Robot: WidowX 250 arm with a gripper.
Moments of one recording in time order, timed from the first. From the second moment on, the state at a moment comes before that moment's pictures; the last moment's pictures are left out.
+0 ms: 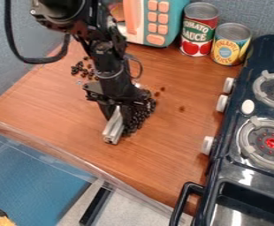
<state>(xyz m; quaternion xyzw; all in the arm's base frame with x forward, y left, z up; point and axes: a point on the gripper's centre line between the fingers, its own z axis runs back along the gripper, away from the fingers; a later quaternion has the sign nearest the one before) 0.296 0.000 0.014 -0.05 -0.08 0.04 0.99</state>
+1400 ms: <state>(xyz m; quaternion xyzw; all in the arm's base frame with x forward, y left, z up) 0.321 0.149 0.094 -0.03 -0.13 0.07 0.99</state>
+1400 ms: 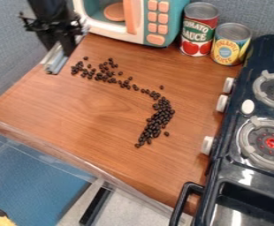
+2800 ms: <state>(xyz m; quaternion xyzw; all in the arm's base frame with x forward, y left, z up) 0.353 0.195 0.019 0.08 -0.06 -0.01 0.99</state>
